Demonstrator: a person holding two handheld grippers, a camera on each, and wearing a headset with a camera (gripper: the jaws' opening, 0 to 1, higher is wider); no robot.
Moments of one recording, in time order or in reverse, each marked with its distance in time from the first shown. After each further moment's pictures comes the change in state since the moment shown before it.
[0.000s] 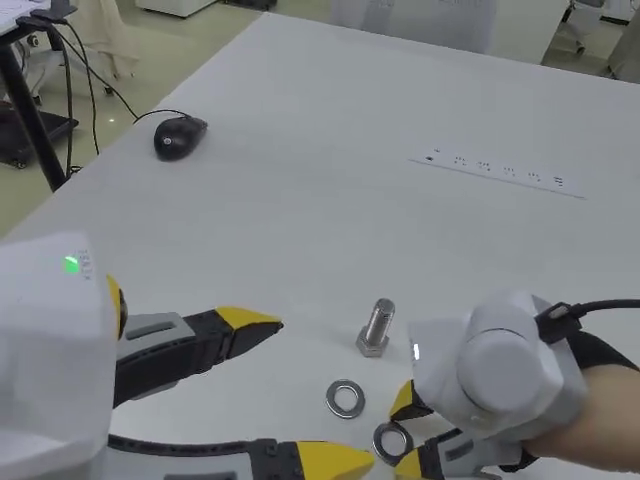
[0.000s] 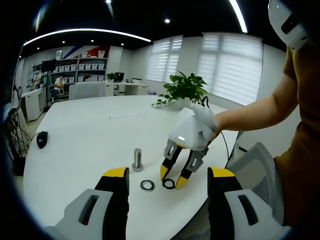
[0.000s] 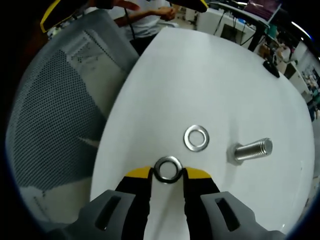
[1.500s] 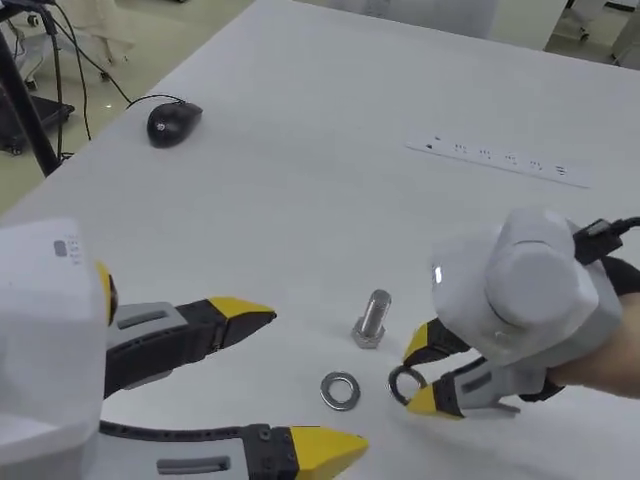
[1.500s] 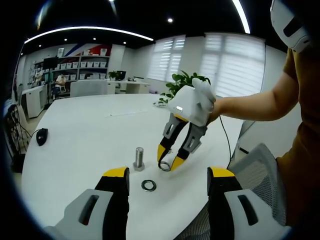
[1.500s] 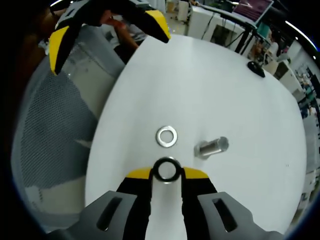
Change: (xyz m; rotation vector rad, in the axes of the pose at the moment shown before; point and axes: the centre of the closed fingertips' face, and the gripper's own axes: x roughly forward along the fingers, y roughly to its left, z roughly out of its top) left arm 0.007 0.007 -0.004 -0.020 0.008 0.007; right arm -0.046 -0.041 0.003 0.030 -0.002 -0.078
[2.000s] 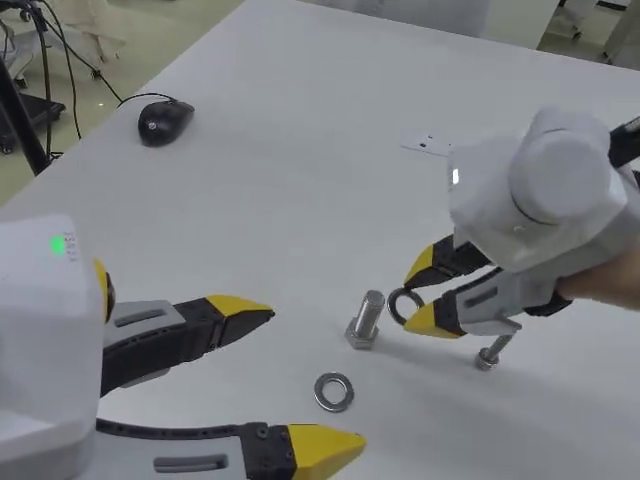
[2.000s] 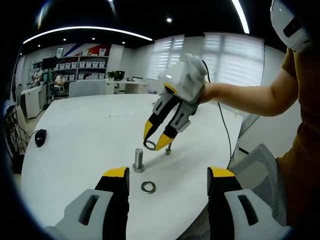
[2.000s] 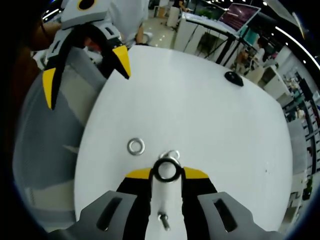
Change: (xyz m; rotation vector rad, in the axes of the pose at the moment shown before) left arm 0.003 0.001 0.002 0.003 -0.002 -0.008; right arm -0.029 -0.053 0.025 -0.008 -0.042 -0.115
